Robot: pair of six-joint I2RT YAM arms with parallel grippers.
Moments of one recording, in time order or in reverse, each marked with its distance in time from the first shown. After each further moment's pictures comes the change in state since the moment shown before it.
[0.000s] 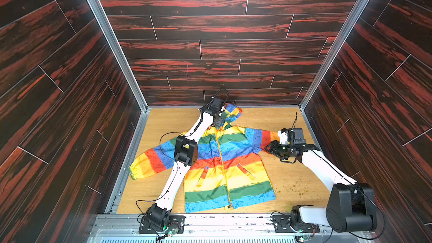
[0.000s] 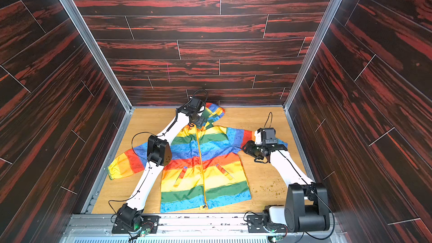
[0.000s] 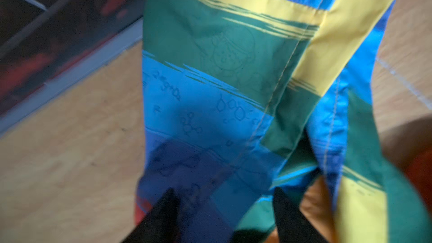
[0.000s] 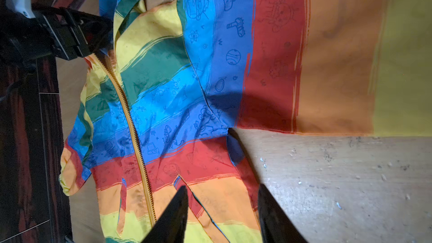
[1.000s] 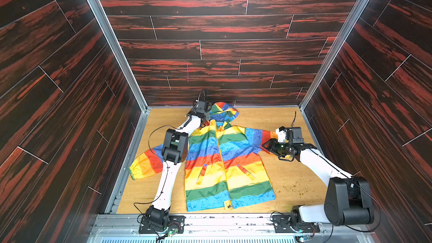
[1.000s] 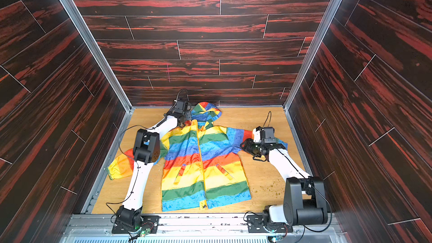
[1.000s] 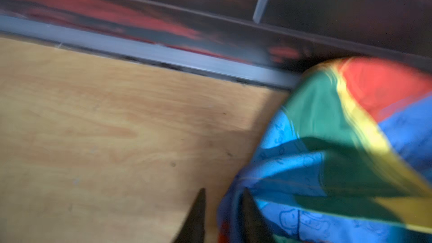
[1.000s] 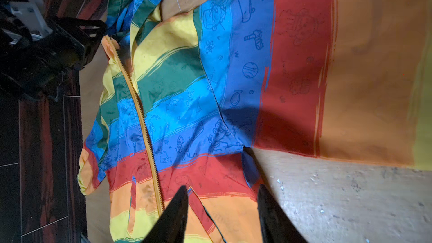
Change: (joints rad) left arm 0.144 -0.268 -0.668 0.668 -0.066 -0.560; right arm 0.000 0.062 -0.002 0.121 -0.063 0.034
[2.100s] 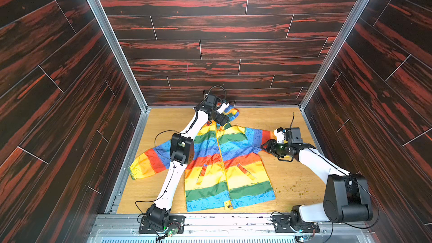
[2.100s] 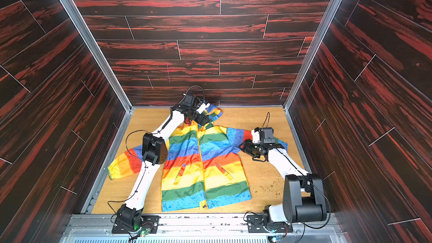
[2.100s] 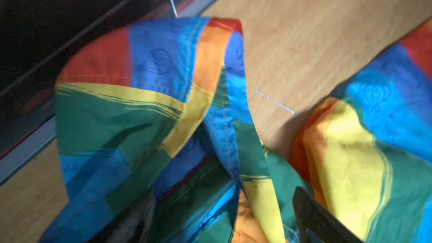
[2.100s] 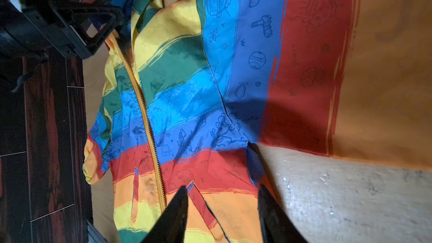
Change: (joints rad) left arm -0.097 0.202 0.562 -0.528 0.503 0.776; right arm 0.004 0.018 -0.008 -0.005 -0.038 -0.019
